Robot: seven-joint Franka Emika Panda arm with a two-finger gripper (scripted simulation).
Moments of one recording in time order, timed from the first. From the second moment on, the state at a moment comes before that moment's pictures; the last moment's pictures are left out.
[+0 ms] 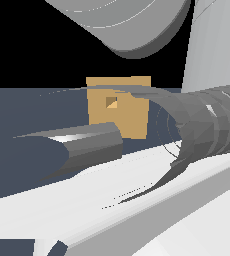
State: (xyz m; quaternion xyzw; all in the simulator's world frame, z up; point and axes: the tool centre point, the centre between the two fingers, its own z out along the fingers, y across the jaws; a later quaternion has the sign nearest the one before) arm 0.073 -0.252 0.071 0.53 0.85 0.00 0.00
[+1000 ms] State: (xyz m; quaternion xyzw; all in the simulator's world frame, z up) arm 0.078 -0.259 0.035 0.52 0.85 0.00 0.00
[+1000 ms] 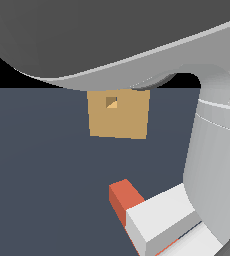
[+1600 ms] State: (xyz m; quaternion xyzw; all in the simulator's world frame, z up) arm 0.079 -0.259 0.017 0.52 0.85 0.00 0.00
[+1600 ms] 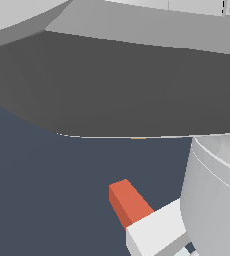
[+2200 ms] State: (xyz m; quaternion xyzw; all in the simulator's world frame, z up) arm 0.078 -0.259 0.017 0.53 0.85 0.00 0.00
